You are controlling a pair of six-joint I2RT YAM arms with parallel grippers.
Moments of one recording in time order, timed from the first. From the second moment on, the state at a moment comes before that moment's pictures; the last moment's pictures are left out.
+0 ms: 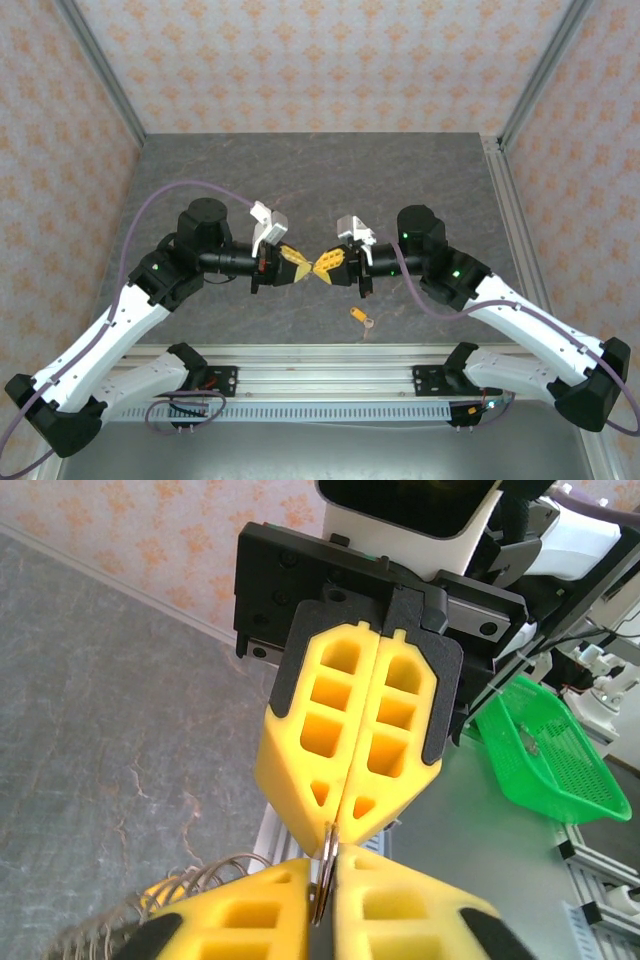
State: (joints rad) left arm -0.58 0.92 1.02 -0.49 0.87 -0.16; right arm 0.81 1.00 0.94 -0.17 -0.78 0.00
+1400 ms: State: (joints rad) left arm -0.57 0.95 1.07 -0.56 0.81 -0.09; right arm 0.79 1.00 0.92 -0.15 -0.81 0.00
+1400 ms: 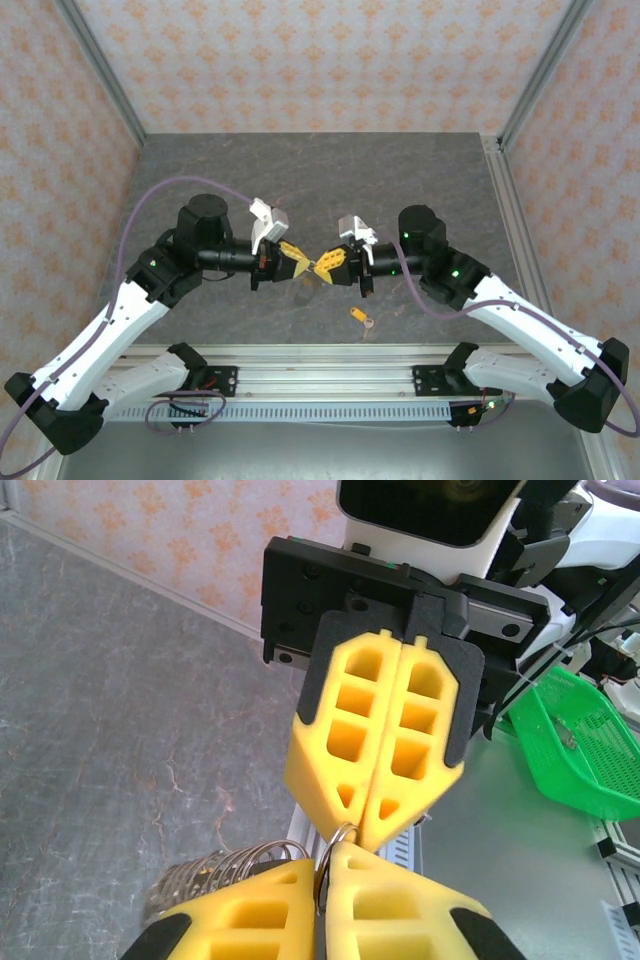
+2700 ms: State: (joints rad) left arm -0.57 0.95 1.07 -0.57 0.82 -0.08; right arm 0.78 0.97 0.90 -0.11 -0.76 0.04
